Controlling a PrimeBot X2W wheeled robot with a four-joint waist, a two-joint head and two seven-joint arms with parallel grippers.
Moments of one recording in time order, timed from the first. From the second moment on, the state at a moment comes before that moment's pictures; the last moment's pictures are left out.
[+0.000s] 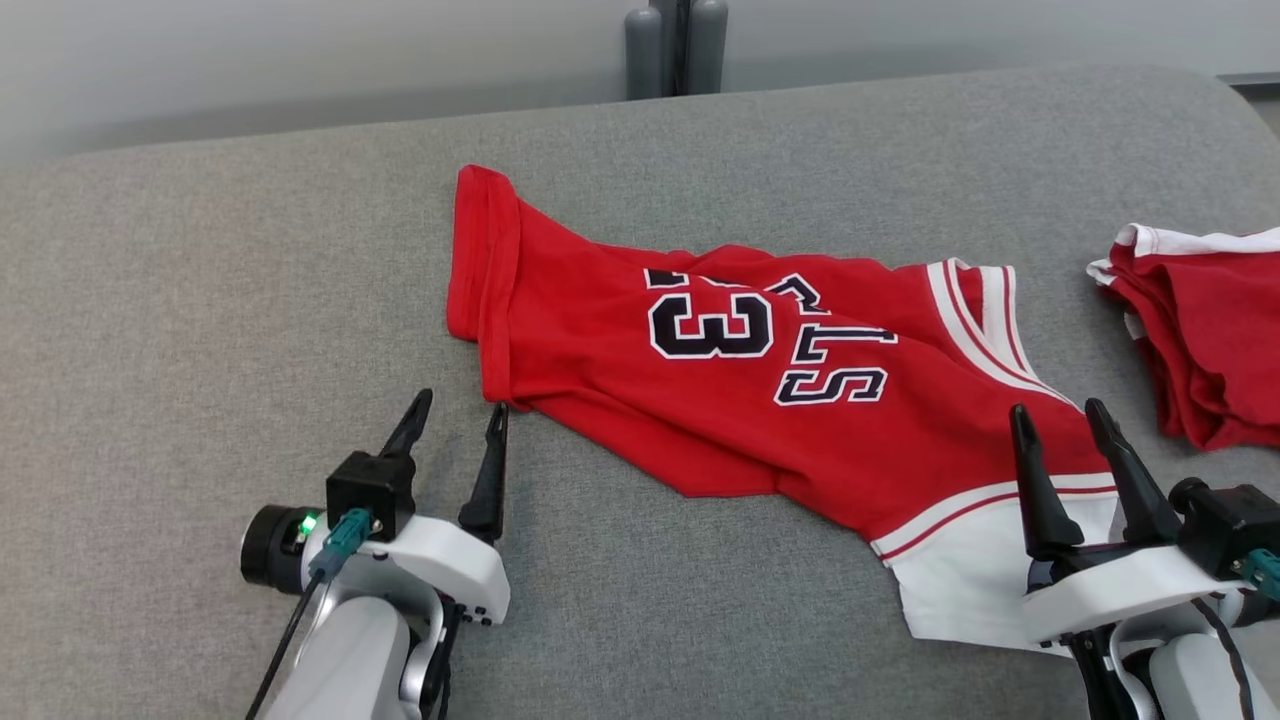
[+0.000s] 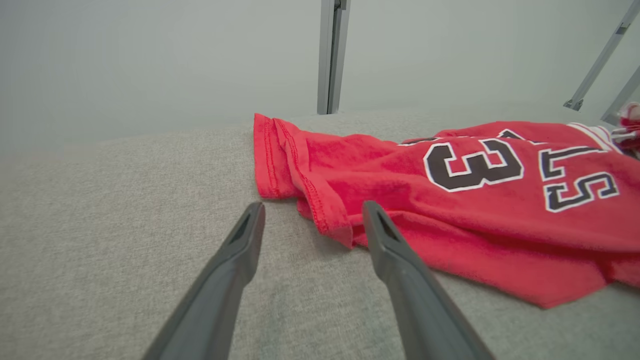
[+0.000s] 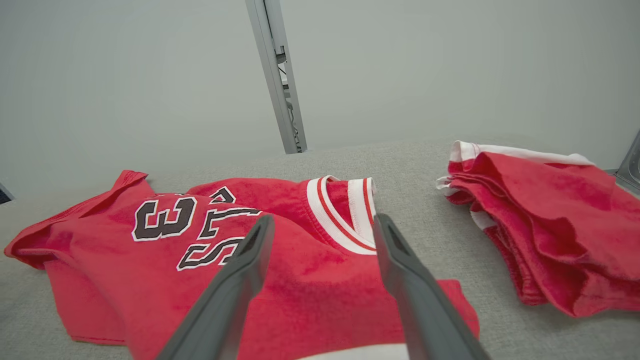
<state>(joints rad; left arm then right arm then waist) -0.31 0.05 -0.28 0.52 -0.22 0.04 -0.26 -0.17 -0.13 0.06 0.30 0.31 0.13 -0.26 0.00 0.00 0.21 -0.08</state>
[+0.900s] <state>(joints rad) -0.42 0.05 -0.29 0.60 -0.27 0.14 -0.26 -0.22 -0.12 0.07 0.32 0.32 0.13 -0.26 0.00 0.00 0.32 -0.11</state>
